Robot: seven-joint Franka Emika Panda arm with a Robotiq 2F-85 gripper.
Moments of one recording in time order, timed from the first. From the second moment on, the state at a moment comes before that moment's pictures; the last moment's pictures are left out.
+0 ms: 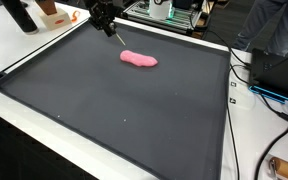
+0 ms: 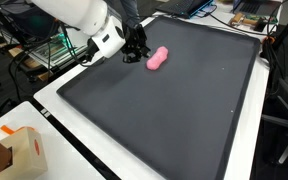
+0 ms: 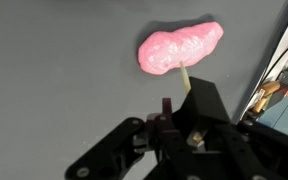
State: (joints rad) arm -0.09 0.16 -0.22 -2.34 1.00 2.21 -1.15
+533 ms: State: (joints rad) arm -0.11 0.20 -0.17 -2.33 1.00 2.28 -1.15
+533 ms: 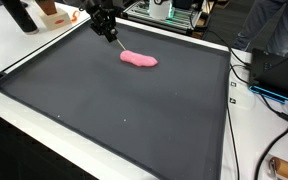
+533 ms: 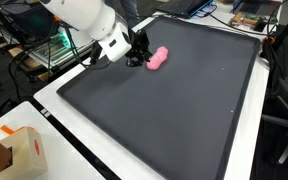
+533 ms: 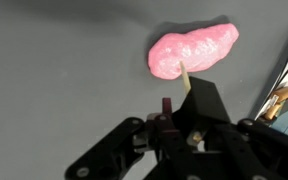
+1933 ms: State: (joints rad) arm -0.02 0.02 -0.01 -2.41 0.69 2.47 -0.80
